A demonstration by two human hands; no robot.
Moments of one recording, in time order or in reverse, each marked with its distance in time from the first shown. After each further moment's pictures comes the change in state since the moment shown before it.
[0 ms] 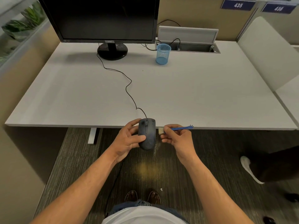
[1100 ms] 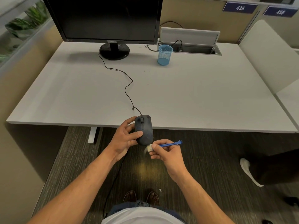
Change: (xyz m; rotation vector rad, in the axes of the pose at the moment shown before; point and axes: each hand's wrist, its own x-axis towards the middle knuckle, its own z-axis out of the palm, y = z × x) left_hand -0.005 0.009 0.002 -0.057 0.115 0.036; right_hand -0.031 0.040 0.012 -0.014 -0.143 0.067
